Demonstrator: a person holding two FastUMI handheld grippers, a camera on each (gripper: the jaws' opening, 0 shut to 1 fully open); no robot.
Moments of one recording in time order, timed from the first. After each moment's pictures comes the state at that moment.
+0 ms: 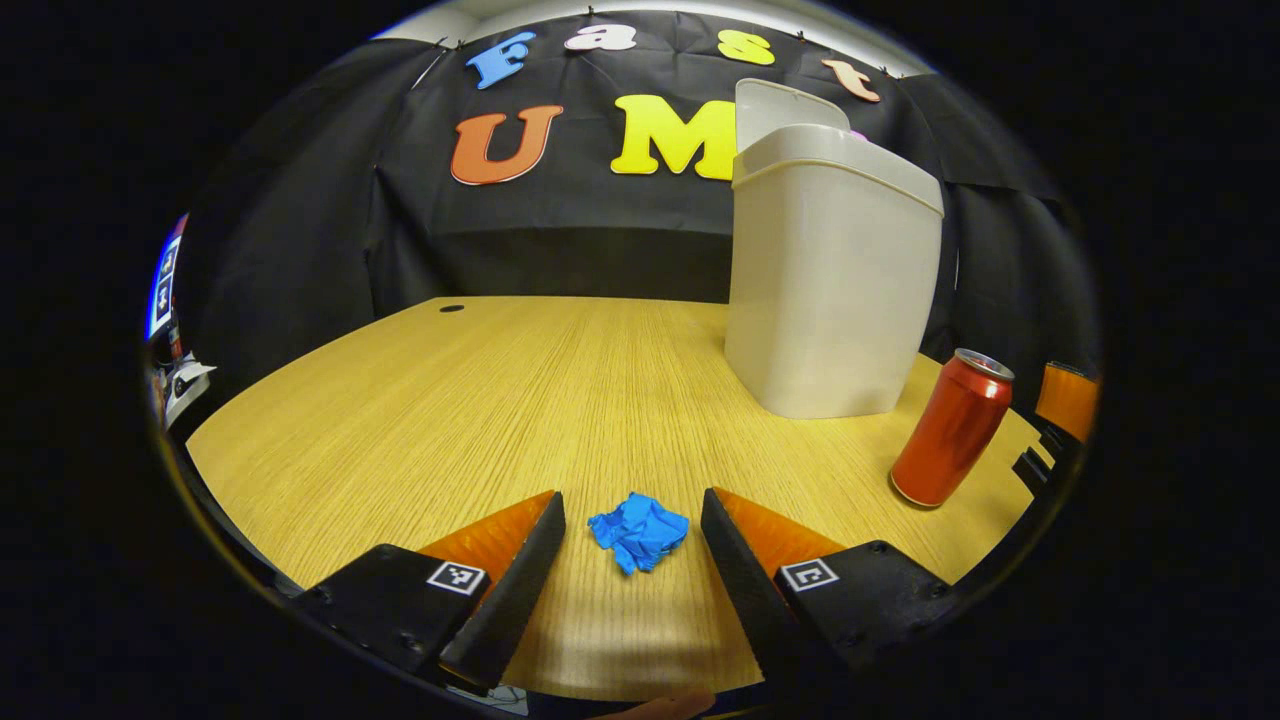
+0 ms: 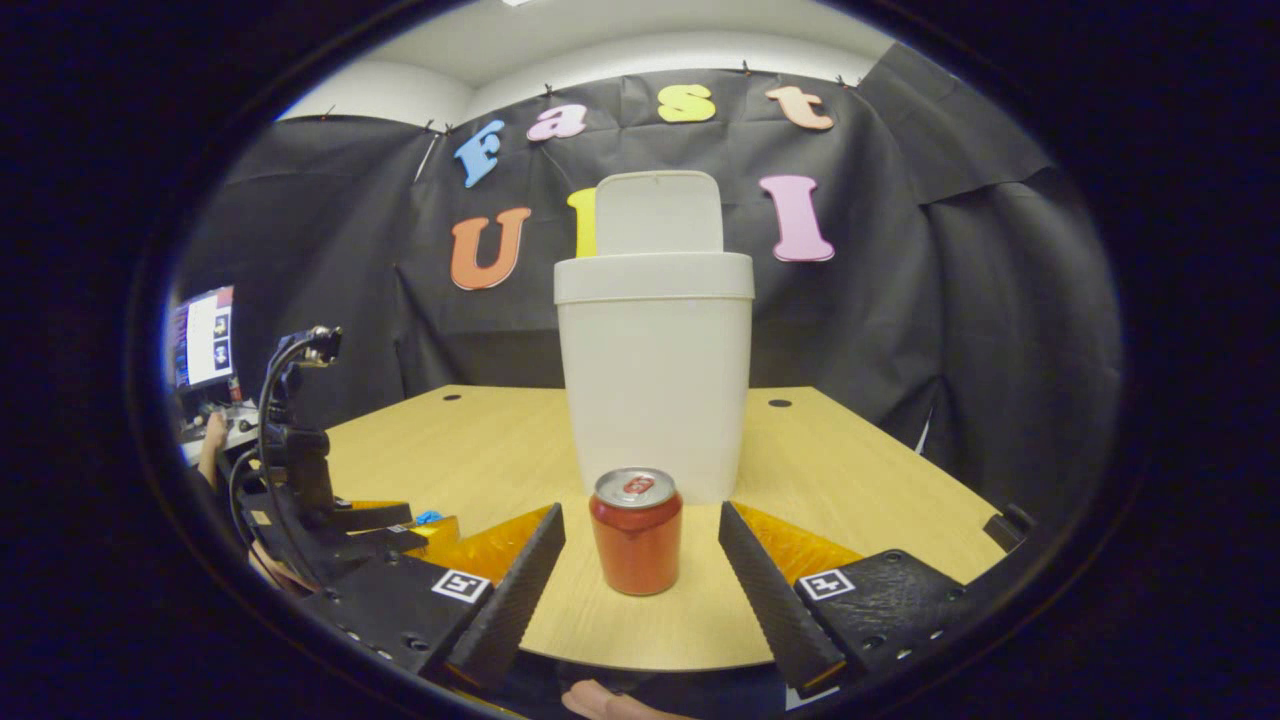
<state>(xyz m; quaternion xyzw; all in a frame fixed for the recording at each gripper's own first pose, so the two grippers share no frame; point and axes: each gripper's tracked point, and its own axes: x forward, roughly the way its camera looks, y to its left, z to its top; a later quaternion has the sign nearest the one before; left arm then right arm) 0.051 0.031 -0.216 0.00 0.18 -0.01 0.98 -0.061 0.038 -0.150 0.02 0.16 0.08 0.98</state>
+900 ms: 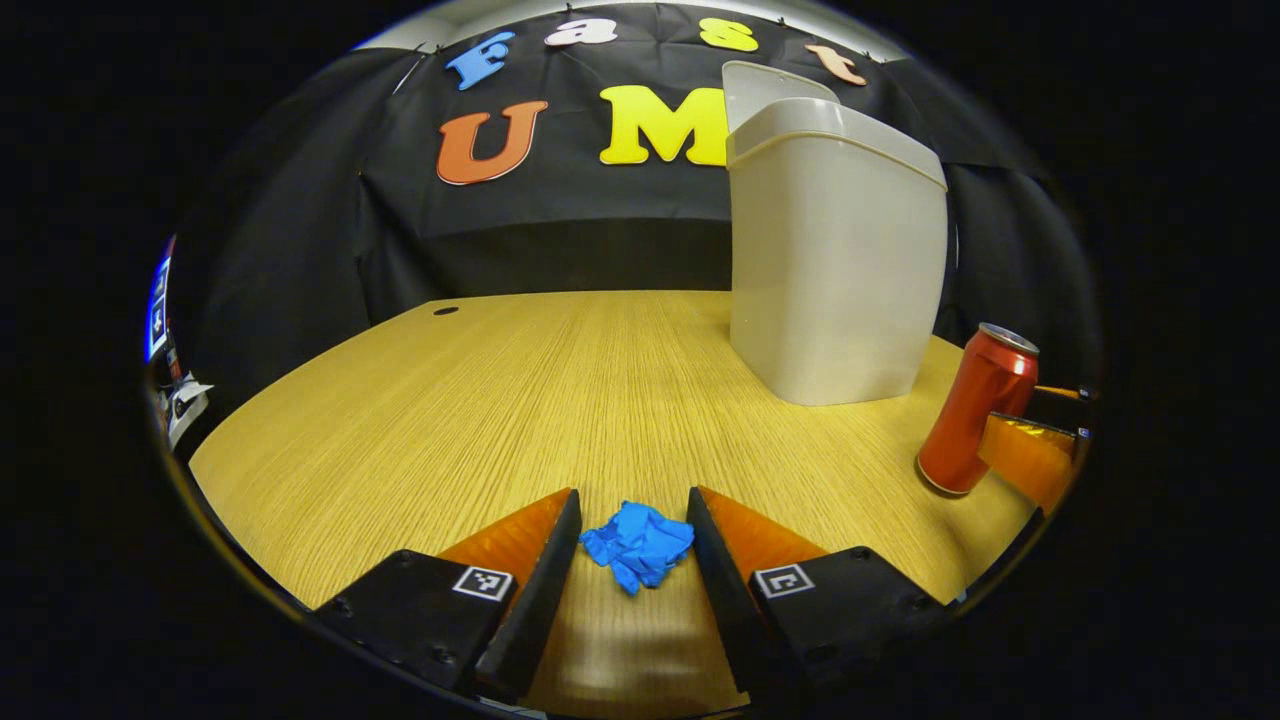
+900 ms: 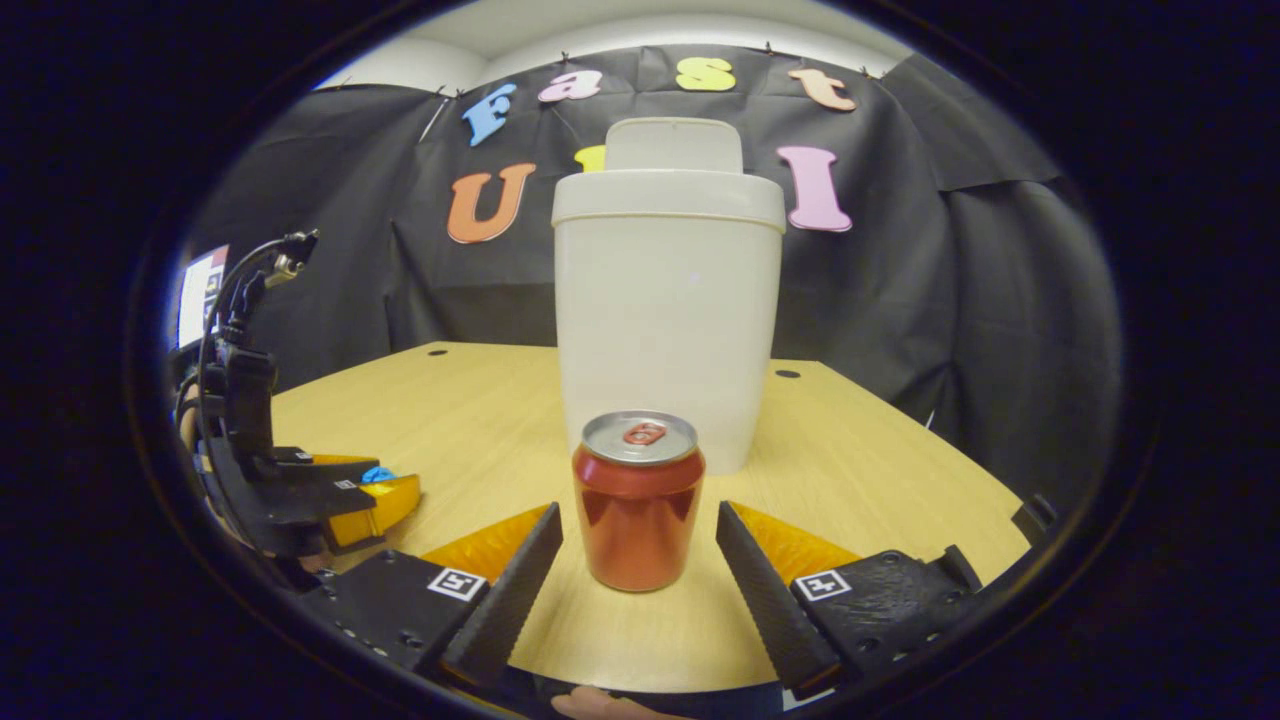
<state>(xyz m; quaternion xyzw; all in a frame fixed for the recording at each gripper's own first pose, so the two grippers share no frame) 0.062 0.038 -0.221 0.03 0.19 -0.01 0.98 -0.024 0.047 -0.207 0.00 0.19 0.07 0.98</state>
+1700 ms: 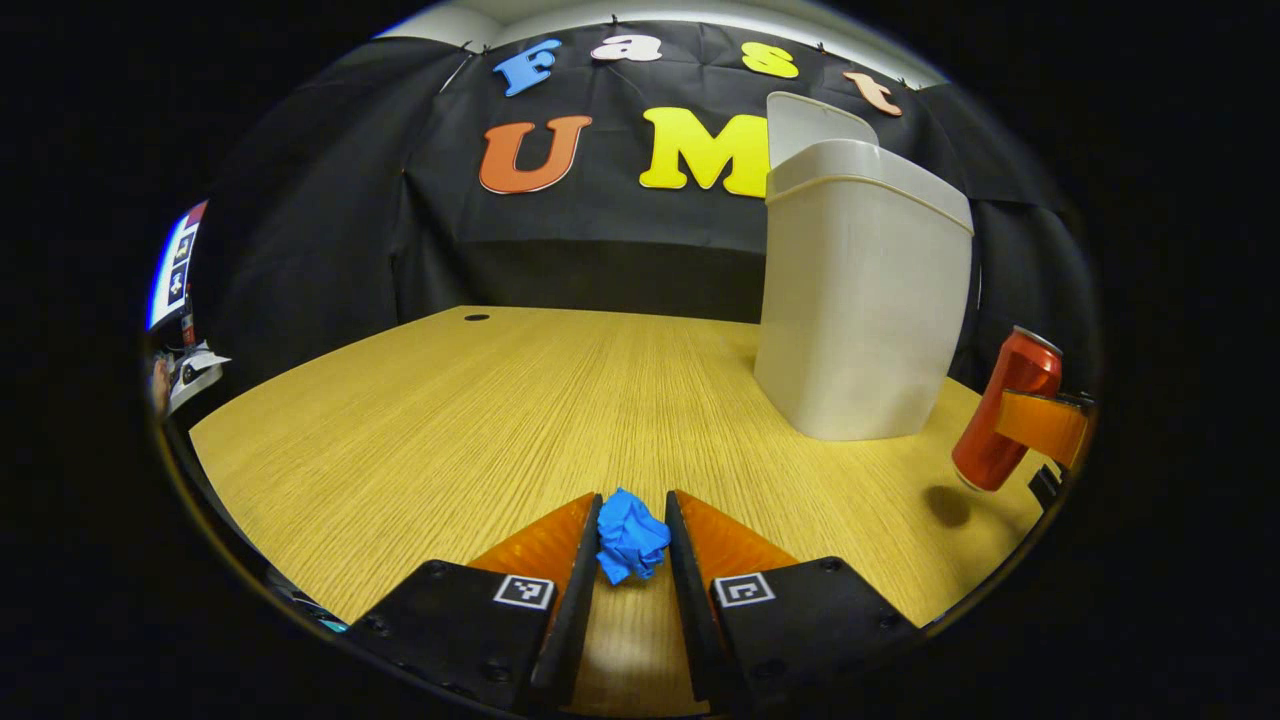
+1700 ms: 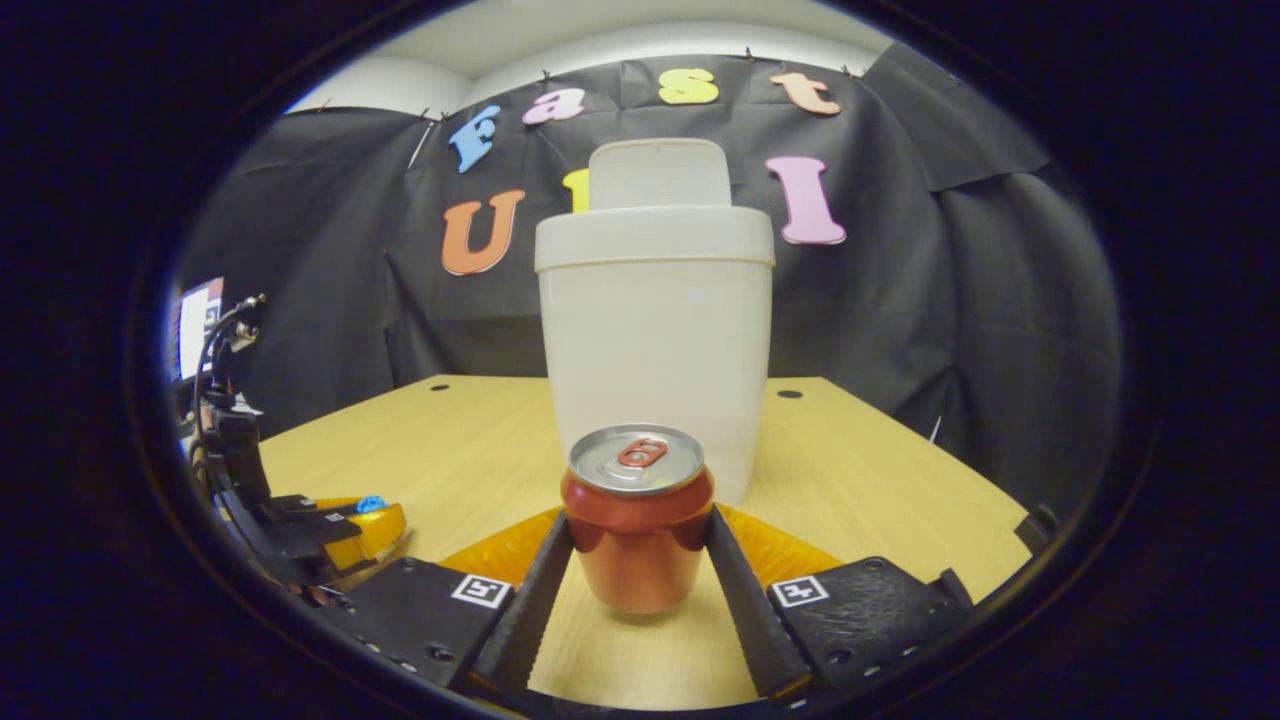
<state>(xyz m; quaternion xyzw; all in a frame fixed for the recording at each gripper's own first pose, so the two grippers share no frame) 0.061 0.049 -0.198 -0.01 0.14 0.02 0.99 -0.010 0.044 -0.155 0.03 0.15 0.08 0.98</state>
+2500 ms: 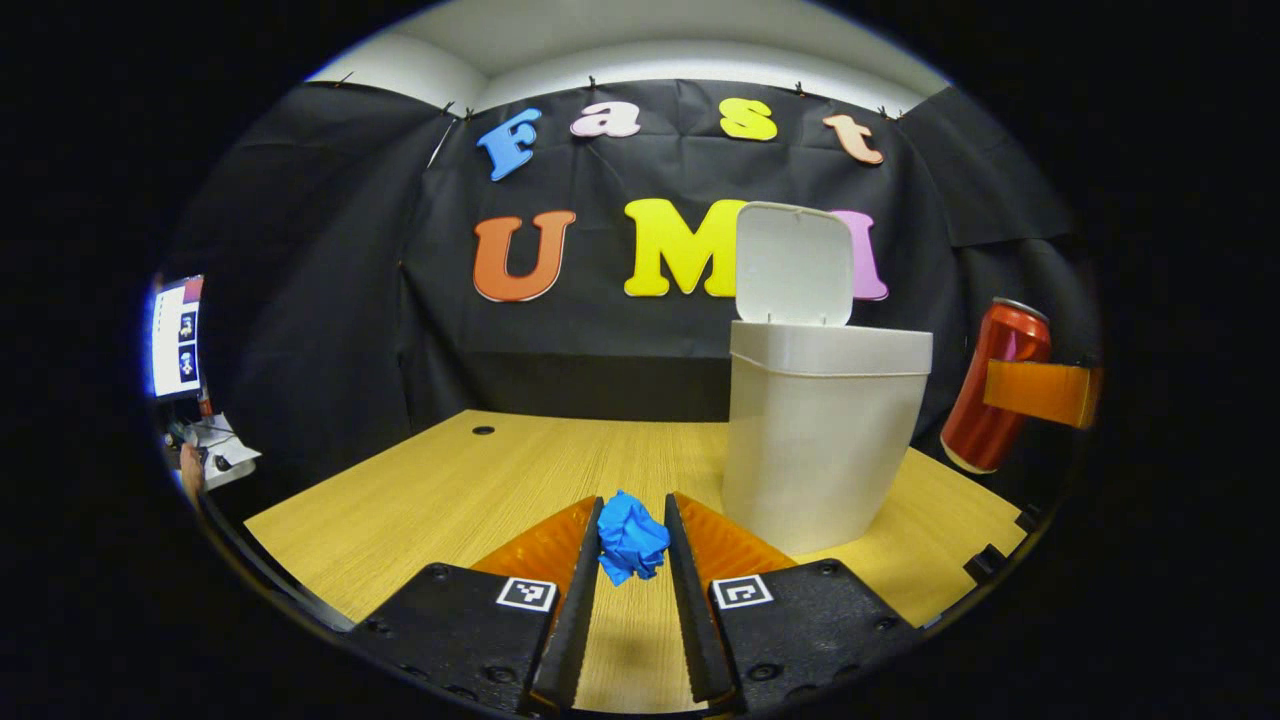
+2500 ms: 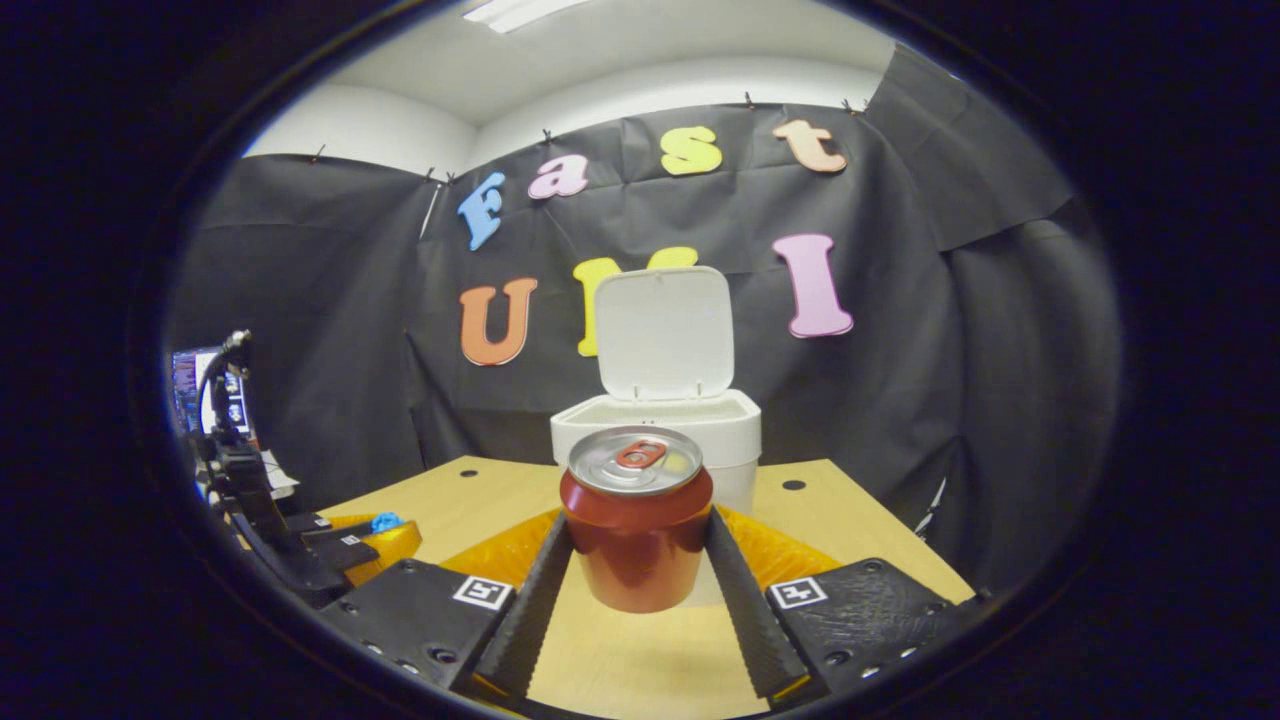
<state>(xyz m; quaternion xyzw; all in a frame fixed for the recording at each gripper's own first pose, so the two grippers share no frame) 0.046 0.012 -0.036 0.03 0.04 0.02 1.00 -0.008 0.018 -0.008 0.05 0.08 0.11 0.99</state>
